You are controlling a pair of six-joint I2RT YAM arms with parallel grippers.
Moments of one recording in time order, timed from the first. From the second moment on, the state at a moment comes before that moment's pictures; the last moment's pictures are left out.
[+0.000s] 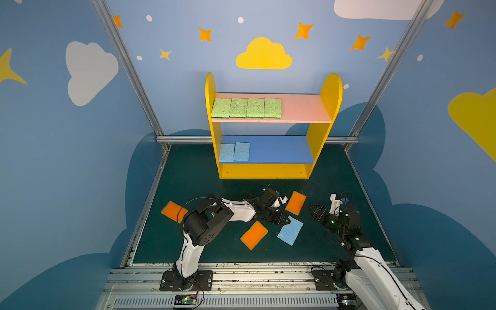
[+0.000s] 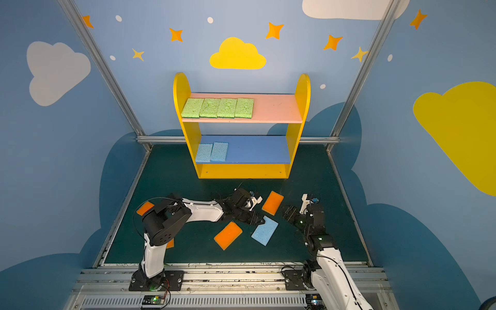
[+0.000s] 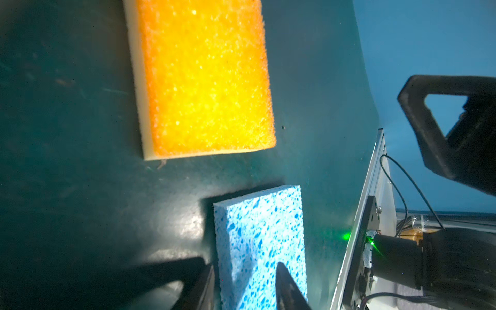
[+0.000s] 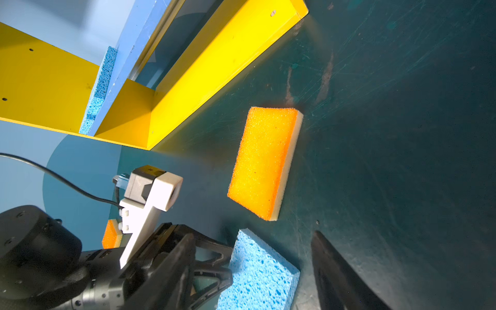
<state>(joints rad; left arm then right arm) -0.87 2.02 1.10 0.10 0.53 -0.59 0.14 0.70 0.29 -0.16 -0.31 0.69</state>
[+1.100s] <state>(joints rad) -0.76 1.67 0.84 0.13 0.49 -0.61 0.15 0.82 0.30 -0.06 -0.49 0.71</state>
